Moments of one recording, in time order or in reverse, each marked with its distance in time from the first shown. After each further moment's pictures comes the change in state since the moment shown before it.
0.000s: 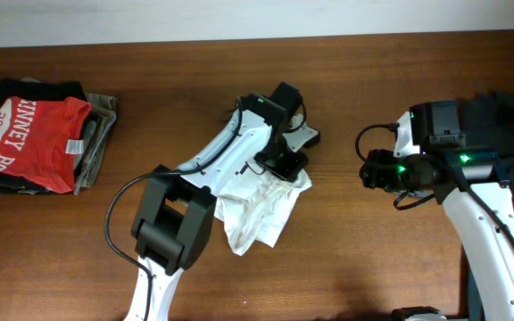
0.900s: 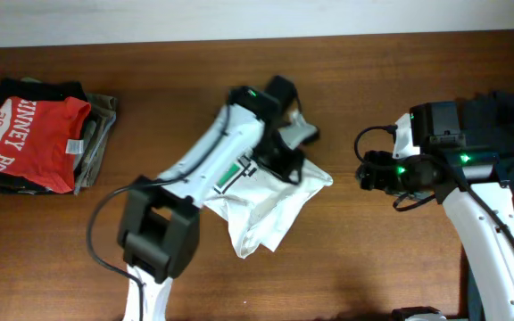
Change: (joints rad) left arm 0.048 -0.089 0.076 -0.187 -0.022 0.022; right arm -0.001 0.001 0.001 -0.018 -0.063 -0.007
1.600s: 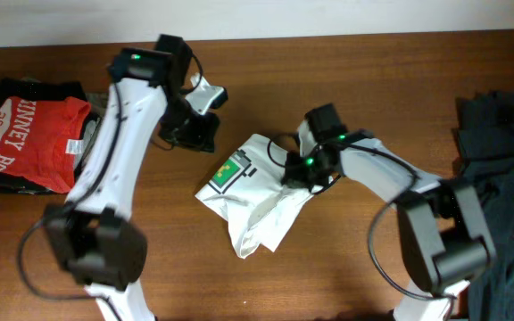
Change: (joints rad) left arm 0.343 -0.187 0.043 -0.242 -0.087 0.039; right arm 0.309 0.599 -0.029 0.502 -0.215 0.229
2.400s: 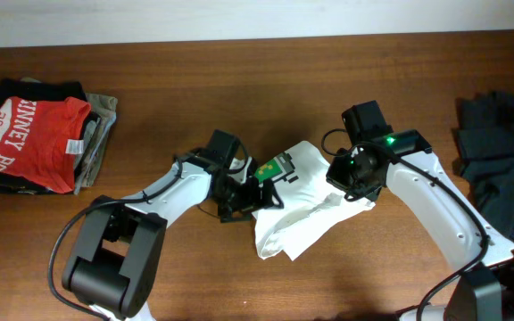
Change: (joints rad) left arm -0.214 -0.092 -0.918 0.962 0.308 -0.700; right arm -0.090 -0.358 0.001 -0.367 0.361 0.273
